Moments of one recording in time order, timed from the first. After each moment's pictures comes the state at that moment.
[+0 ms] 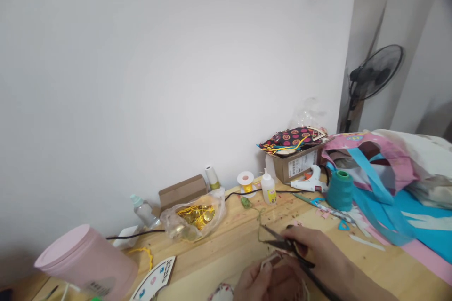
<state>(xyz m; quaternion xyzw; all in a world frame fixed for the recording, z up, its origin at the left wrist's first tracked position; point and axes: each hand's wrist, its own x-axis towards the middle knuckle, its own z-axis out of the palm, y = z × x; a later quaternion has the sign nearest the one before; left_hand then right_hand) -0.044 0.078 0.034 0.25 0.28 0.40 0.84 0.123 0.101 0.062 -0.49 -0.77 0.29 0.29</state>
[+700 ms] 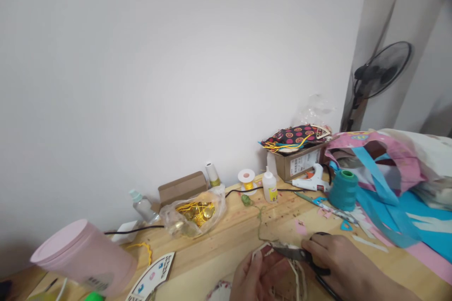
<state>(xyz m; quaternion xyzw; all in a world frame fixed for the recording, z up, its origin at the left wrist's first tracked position) -0.043 0.084 0.031 0.19 0.41 0.54 0.72 0.150 0.104 0.029 -0.46 -0.87 0.07 0.16</state>
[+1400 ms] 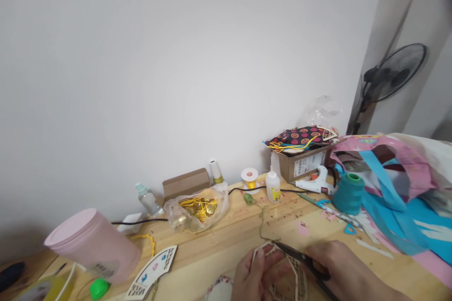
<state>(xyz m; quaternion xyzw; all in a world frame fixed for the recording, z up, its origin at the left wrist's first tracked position) -0.038 0.081 0.036 0.20 0.47 0.53 0.68 0.141 0.100 0.039 -0.49 -0.84 0.20 0.15</state>
